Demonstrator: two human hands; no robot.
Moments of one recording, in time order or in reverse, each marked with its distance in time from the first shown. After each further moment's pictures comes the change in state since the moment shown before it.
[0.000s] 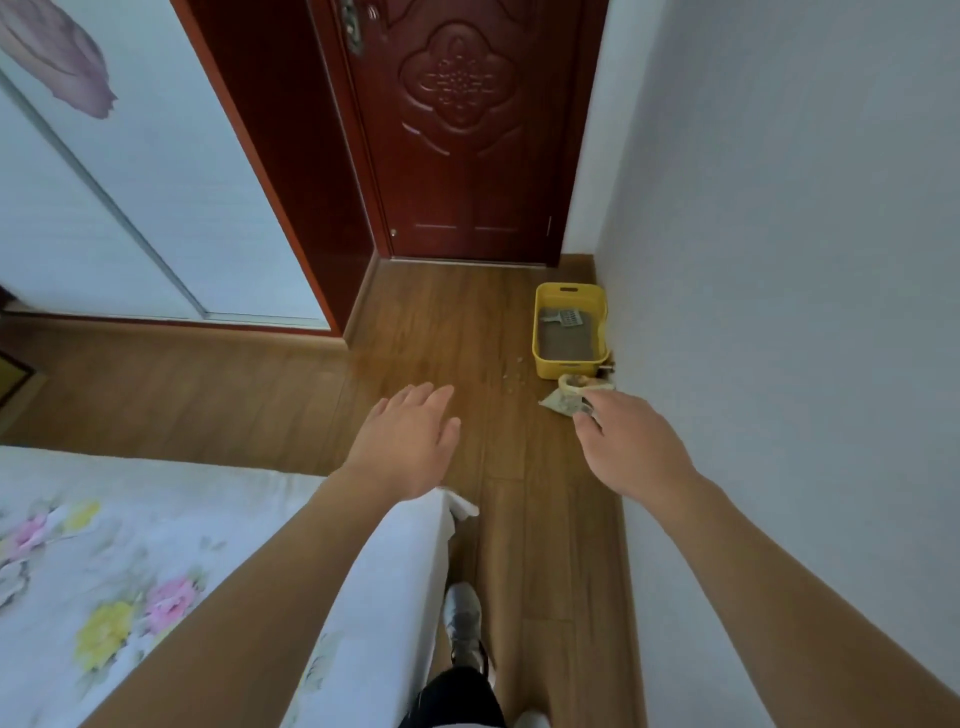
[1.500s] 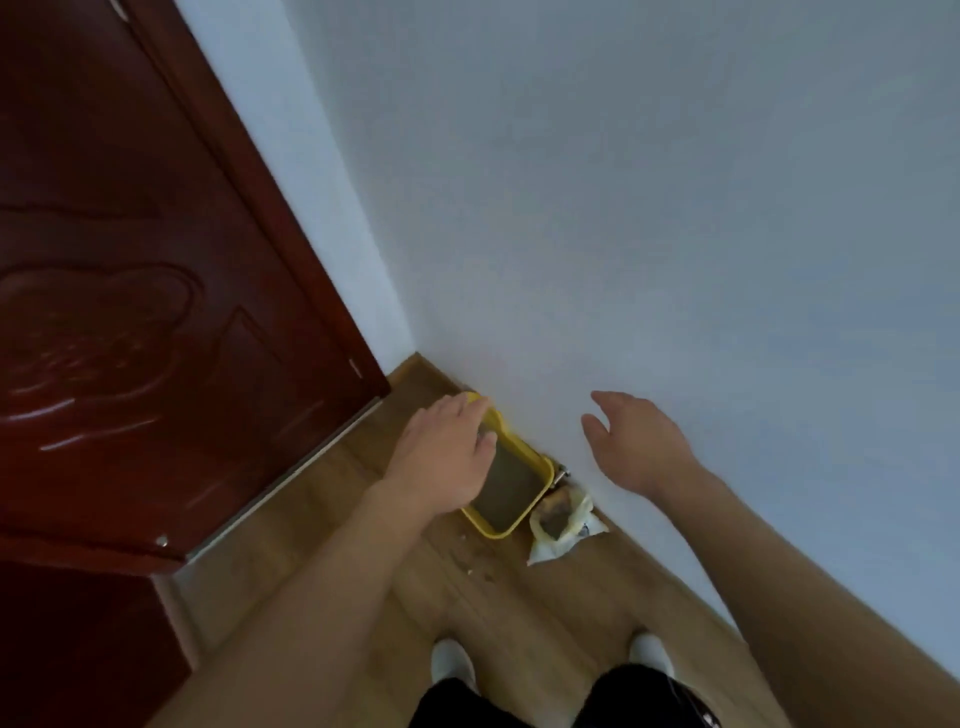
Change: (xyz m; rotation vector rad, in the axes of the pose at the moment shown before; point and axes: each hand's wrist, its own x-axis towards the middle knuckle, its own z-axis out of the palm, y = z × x) left_hand 0.752 0.121 -0.122 0.223 -0.265 0.882; right_hand 0.560 0.089 -0.131 0.300 0.168 0.826
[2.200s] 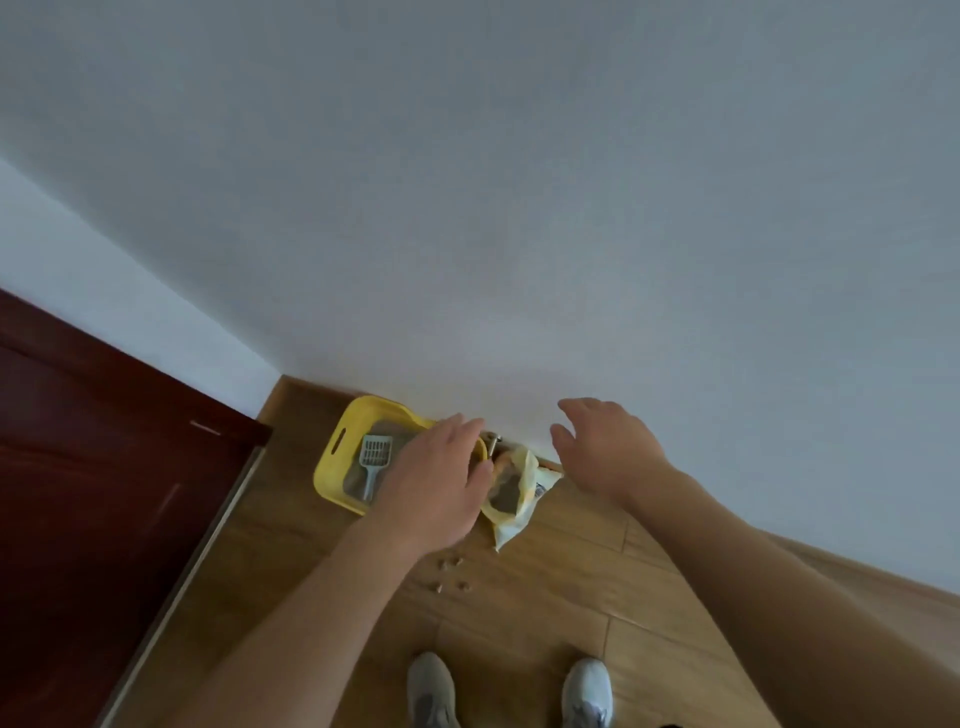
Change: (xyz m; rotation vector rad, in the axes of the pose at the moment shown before) left_hand 0.114 0.036 0.151 0.028 -0.228 0.384; right_hand 0.056 0.122 0.137 0.107 0.030 0.305
